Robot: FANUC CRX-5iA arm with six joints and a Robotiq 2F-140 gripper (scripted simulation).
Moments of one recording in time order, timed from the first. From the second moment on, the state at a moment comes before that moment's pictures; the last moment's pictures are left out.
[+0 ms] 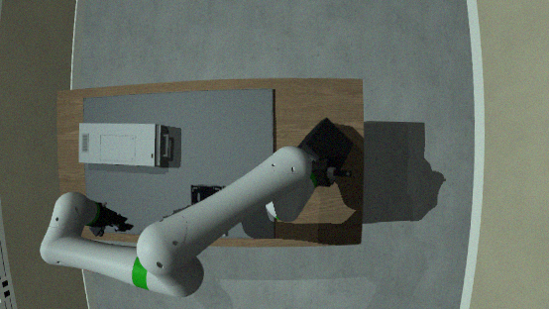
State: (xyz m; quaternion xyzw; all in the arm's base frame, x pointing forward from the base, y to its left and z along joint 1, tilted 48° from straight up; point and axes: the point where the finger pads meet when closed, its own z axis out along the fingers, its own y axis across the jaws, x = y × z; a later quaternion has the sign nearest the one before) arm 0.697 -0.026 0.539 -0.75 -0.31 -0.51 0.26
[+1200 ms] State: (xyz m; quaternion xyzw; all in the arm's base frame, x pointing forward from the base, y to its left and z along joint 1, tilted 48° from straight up) arm 0.617 -0.103 0.477 -0.82 -0.22 -0.47 0.25
